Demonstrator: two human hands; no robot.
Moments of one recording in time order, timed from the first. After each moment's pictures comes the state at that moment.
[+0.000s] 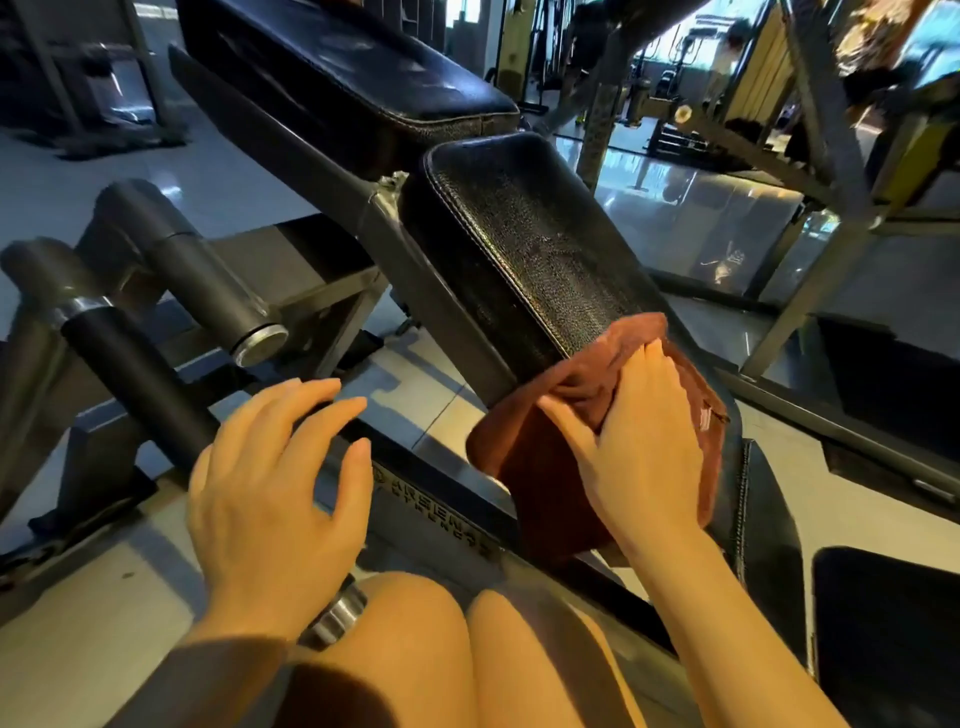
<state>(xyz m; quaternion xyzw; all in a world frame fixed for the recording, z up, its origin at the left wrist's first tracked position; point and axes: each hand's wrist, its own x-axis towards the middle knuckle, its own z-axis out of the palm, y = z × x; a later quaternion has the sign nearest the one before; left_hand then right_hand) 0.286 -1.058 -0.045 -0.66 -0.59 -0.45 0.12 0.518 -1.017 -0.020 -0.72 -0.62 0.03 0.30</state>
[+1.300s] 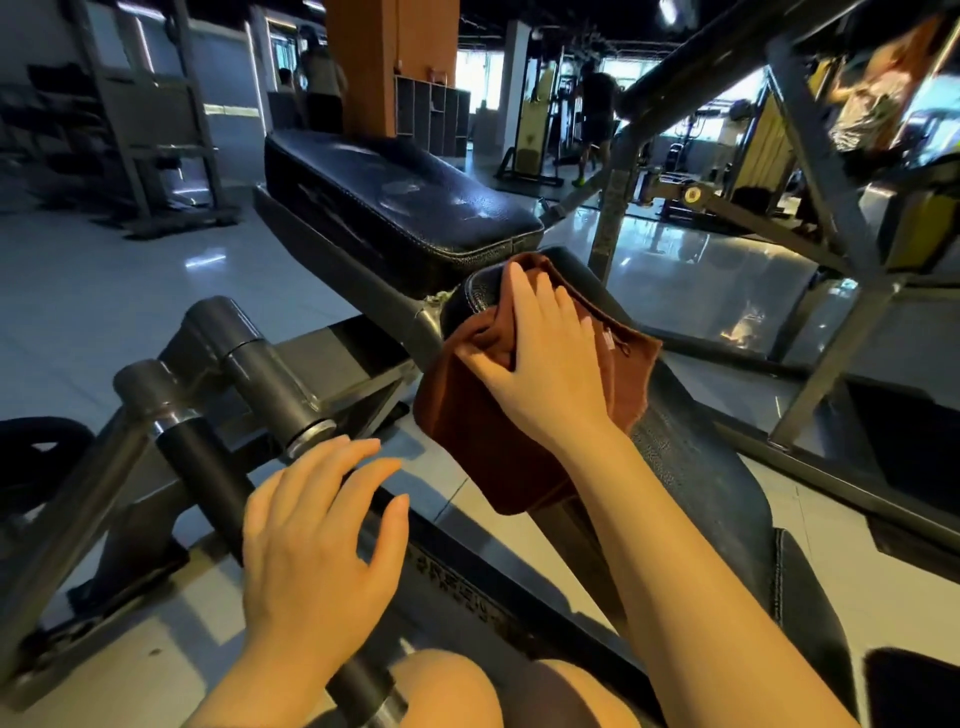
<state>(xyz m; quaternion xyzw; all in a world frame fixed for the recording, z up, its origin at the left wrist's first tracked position) 0.268 -1.033 -0.022 -0.68 -0.57 -0.43 0.14 0.442 -0.923 0.072 -0.56 -0.76 -0.06 0.33</state>
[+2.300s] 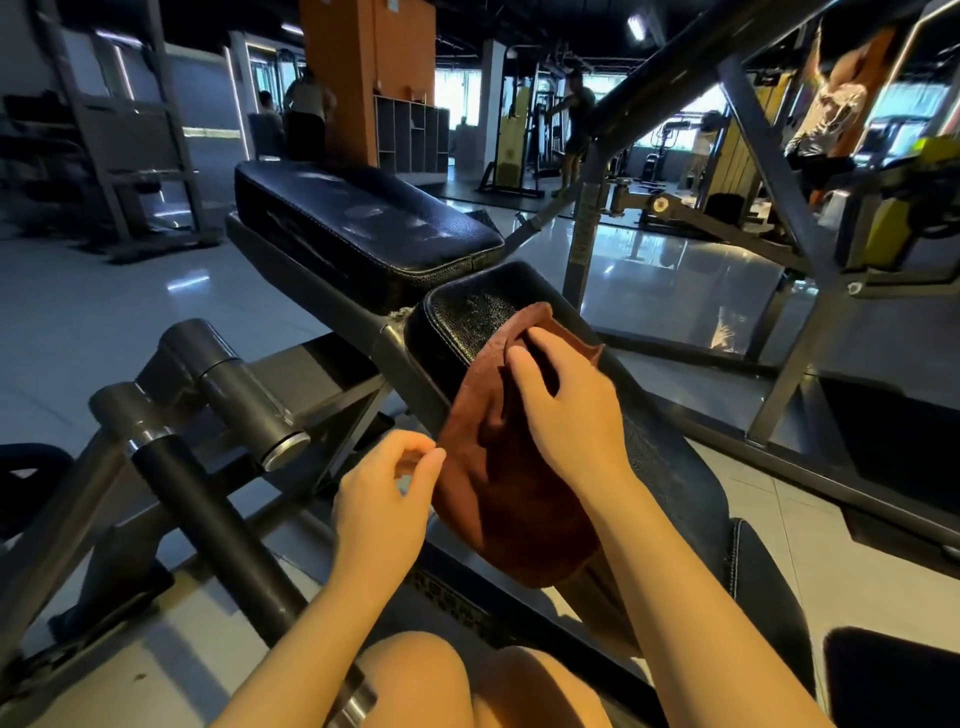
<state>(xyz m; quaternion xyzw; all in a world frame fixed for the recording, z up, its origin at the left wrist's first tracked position) 0.325 -0.996 -0.012 -0.60 -0.55 -0.54 -0.20 0.486 -0.961 0.059 -0.55 -0.67 0.10 0.49</state>
